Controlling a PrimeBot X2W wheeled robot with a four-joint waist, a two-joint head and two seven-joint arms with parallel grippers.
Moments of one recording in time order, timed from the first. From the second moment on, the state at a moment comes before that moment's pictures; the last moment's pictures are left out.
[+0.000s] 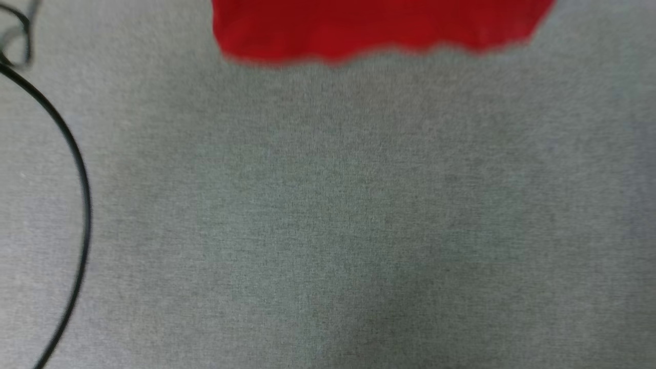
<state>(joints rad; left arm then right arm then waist) -1.47 0.52 -0.41 0.27 -0.57 -0.02 -0.10 -1.35 -0.51 0.15 0.25 0.30 0.13 0.05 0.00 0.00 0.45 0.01</state>
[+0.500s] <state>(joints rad) -1.74 0.46 -0.43 0.65 -0.54 -0.09 -0.20 -1.73 -0.44 0.25 0.68 0.21 0.13 -0.06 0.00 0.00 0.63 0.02</state>
